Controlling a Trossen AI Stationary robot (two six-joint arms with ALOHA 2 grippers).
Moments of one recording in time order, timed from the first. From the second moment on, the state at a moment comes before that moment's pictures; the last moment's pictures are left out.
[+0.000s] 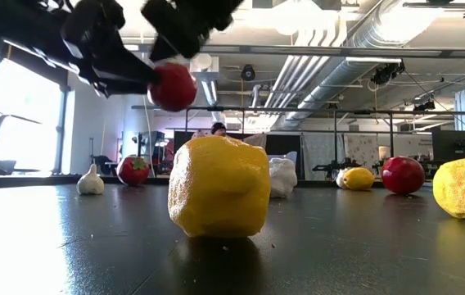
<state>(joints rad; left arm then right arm) -0.26 1.07 0.38 0.33 -0.50 -0.22 0.37 2.12 1.69 -0.20 0.95 -0.32</state>
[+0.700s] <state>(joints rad) -0.18 0.95 0.38 0.30 -0.39 -0.11 0.30 2.12 1.39 -0.18 0.64 0.07</state>
